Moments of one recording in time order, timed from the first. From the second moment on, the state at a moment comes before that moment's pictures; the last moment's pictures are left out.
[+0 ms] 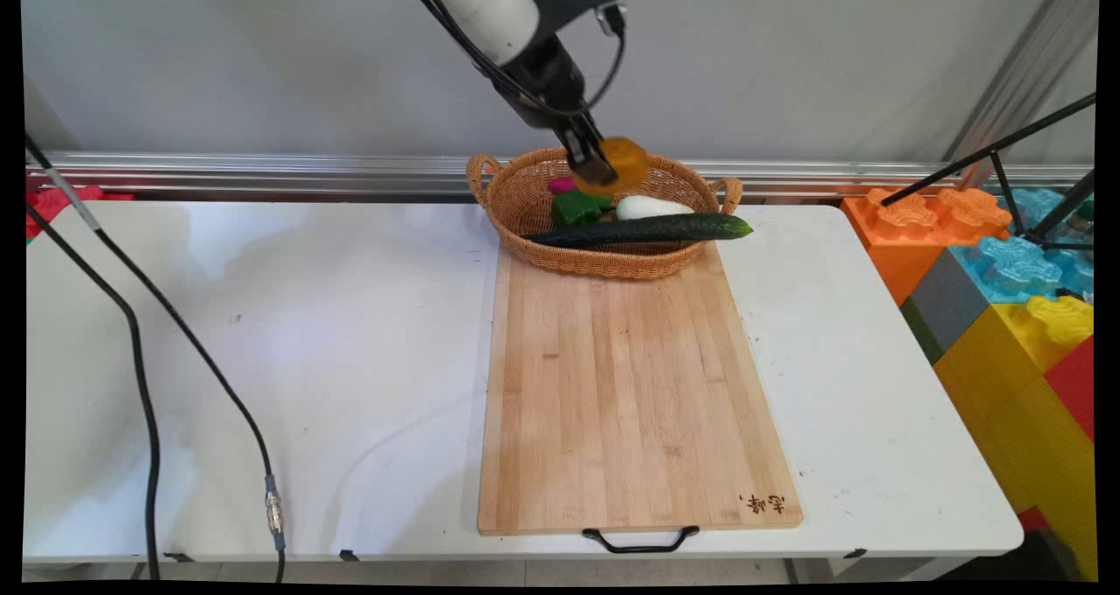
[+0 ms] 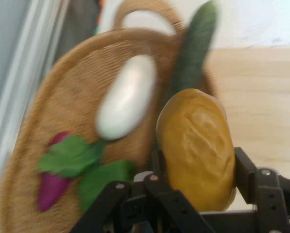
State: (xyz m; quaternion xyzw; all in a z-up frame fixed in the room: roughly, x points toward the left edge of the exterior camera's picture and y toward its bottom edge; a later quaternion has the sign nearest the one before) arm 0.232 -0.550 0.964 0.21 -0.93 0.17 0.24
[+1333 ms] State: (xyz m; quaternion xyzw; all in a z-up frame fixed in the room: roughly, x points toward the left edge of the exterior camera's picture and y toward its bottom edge) arm 0.135 -0.520 0.795 0.23 -0.94 0.09 0.25
